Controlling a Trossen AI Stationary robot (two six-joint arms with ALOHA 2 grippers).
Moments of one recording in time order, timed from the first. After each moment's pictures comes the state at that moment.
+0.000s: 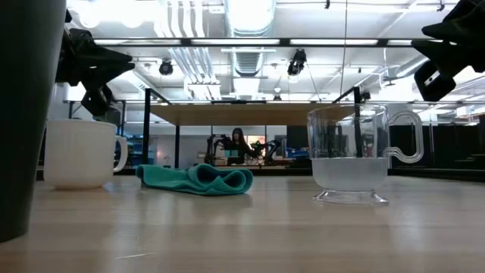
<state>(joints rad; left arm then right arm) 0.31 0.23 0.00 0.27 0.23 -0.59 0.50 0.01 0.01 0.06 0.36 0.39</state>
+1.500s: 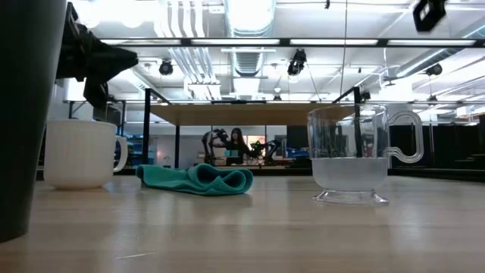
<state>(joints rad) 0.31 0.23 0.01 0.36 0.04 -0.52 0.50 0.32 0.53 -0.13 0.52 0.22</state>
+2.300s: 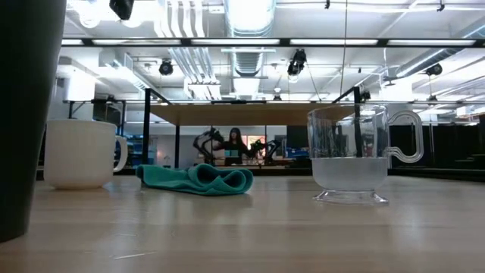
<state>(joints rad) 0.31 0.68 0.86 -0.21 0.25 -0.06 0.50 1.04 1.31 -0.58 0.63 0.03</state>
